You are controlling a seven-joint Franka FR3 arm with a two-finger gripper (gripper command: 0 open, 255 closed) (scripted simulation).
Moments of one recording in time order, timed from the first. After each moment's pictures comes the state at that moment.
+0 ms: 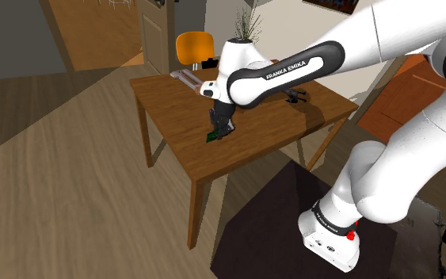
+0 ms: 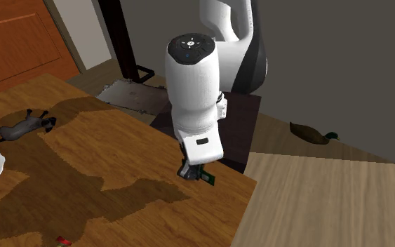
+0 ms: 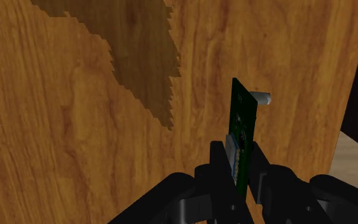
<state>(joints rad) 0.34 -0.14 -0.11 -2.40 0.02 2.29 -1.18</state>
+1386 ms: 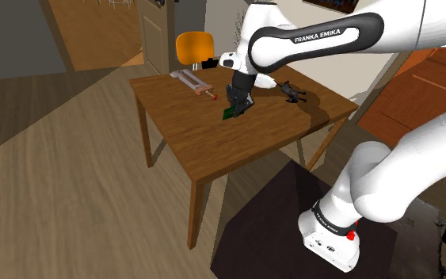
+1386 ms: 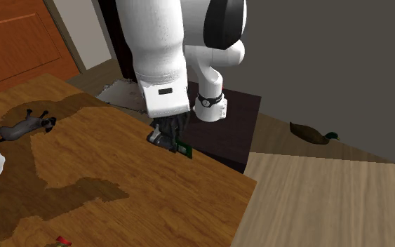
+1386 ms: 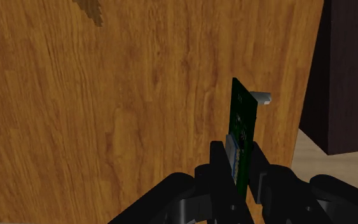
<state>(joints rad) 0.28 -0.29 -0.18 -2.33 -0.02 2.06 -1.27</state>
